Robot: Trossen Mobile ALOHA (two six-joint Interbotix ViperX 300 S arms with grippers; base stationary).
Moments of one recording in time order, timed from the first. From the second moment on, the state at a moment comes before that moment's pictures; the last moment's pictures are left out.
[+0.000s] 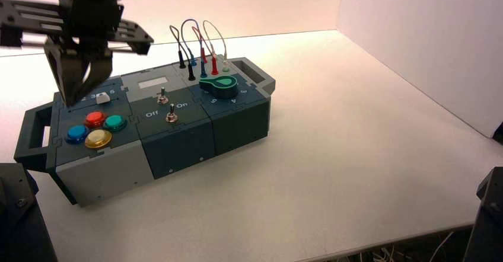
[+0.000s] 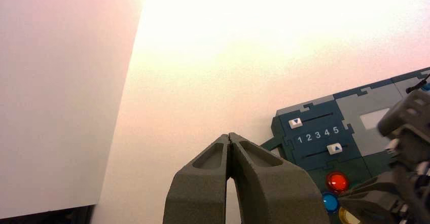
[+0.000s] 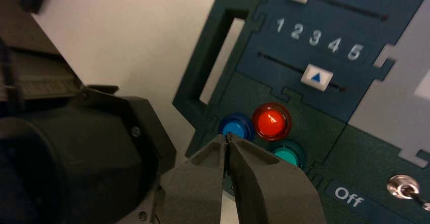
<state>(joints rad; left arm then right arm) 0.19 -1.18 0.89 0.21 1.12 -0.04 1.16 0.47 0.00 0.41 0.69 0.00</state>
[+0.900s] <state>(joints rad) 0.19 -1.18 0.90 0.21 1.12 -0.04 1.16 0.54 -0.04 0.42 0.71 0.00</state>
